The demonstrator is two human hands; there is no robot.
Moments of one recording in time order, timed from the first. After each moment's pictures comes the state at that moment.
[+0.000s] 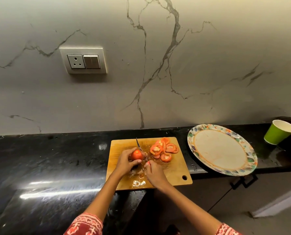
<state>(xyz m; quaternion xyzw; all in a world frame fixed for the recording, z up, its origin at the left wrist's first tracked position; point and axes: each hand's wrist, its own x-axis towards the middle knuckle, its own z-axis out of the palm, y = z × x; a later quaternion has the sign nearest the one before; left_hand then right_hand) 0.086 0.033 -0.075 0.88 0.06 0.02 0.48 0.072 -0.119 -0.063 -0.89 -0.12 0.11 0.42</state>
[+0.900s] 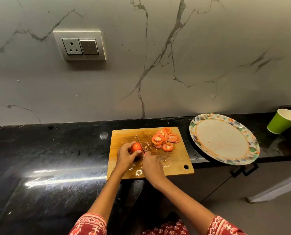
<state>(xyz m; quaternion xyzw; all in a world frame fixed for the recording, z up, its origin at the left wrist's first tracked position) 0.069 0.022 -0.069 0.86 0.11 0.10 0.50 0.048 -0.099 -0.039 -0.96 -0.11 0.06 0.23</state>
